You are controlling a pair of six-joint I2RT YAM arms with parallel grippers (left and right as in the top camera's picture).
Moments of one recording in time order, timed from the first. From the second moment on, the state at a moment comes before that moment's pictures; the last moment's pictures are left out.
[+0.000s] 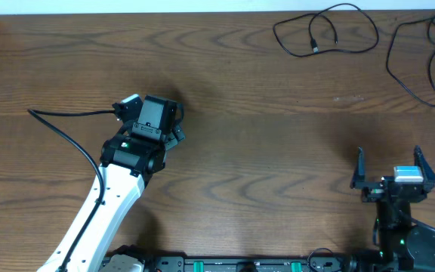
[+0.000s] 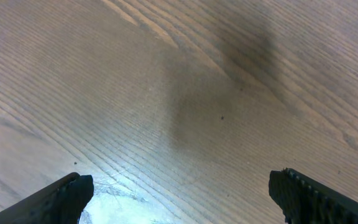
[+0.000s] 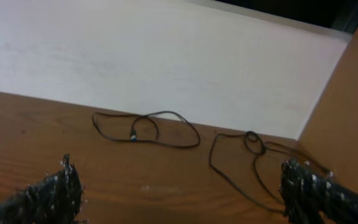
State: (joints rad) left arm -0.32 1.25 0.98 -0.84 -0.37 -0.78; right arm -0.12 0.02 0.23 -0.19 -0.08 -0.18
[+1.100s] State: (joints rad) left arm -0.32 1.25 0.98 -0.84 -0.37 -0.78; right arm -0.19 0.01 0.01 0.00 -0.08 -0.09
